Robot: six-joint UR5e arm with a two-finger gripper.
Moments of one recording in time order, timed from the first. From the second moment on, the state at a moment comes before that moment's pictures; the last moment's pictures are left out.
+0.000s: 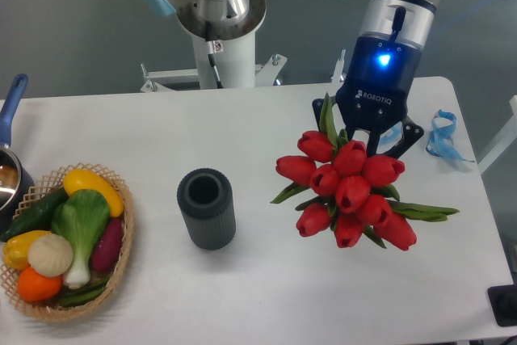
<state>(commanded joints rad) 2.72 -1.79 -1.49 -0.80 0.77 0.80</state>
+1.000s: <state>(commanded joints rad) 2.59 -1.83 -1.50 -0.67 0.64 0.81</state>
